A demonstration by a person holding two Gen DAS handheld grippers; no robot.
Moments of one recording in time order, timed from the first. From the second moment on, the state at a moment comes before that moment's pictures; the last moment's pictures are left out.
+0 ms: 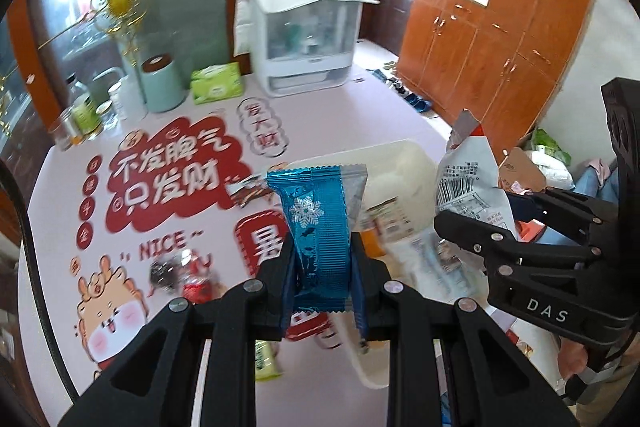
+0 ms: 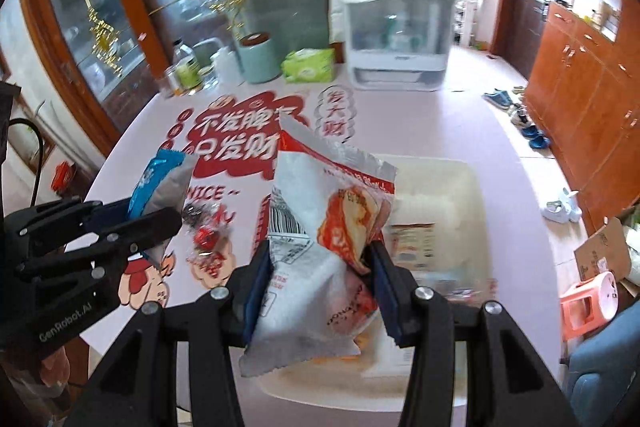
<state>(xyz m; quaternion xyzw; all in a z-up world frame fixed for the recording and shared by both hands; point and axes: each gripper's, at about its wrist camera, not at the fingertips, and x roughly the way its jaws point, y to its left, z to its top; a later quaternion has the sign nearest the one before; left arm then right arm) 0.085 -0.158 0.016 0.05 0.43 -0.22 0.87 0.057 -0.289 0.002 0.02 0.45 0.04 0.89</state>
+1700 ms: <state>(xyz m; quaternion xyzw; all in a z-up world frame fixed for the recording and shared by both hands) 0.099 -0.112 0.019 0.08 0.40 -0.05 0.91 0.078 -0.327 0.003 0.02 0.44 0.03 0.90</state>
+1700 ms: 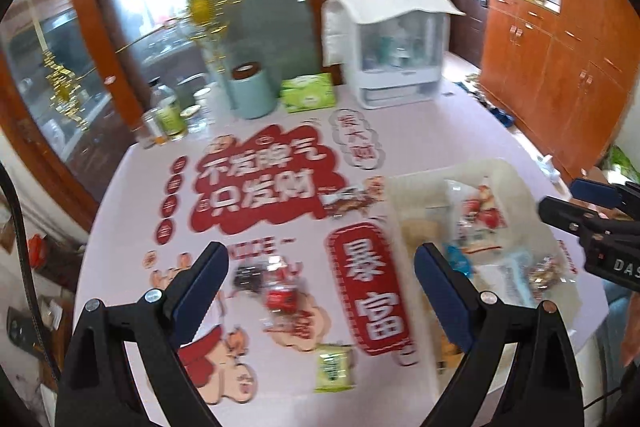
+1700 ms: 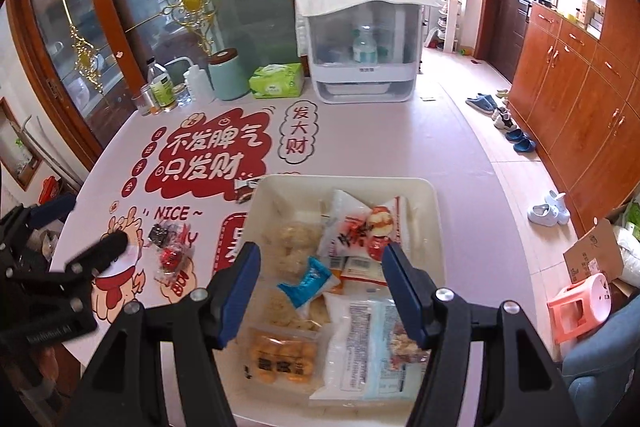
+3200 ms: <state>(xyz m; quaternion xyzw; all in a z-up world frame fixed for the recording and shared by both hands) 0.273 0.046 -0.184 0.09 0.58 -0.10 0.80 0.317 -0.180 -0.137 0.22 0.60 -0.09 0.77</state>
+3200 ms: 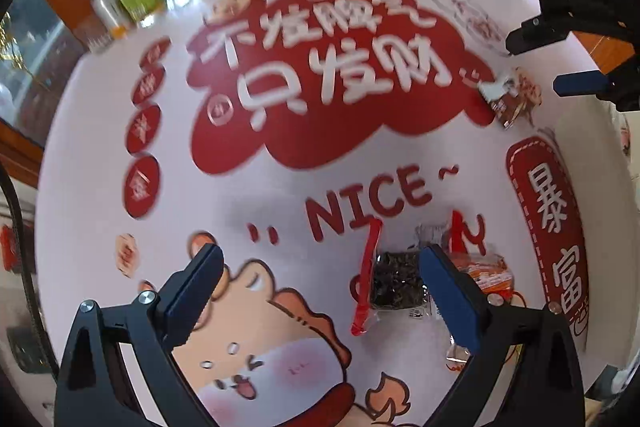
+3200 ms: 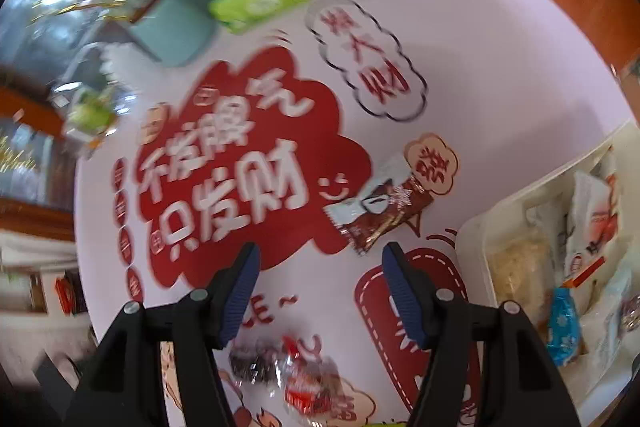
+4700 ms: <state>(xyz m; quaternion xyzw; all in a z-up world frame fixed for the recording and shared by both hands) 0.244 0.034 -0.196 0.07 0.59 -0.12 0.80 0.288 -0.123 -0.214 0.08 0.64 -0.01 0.76</state>
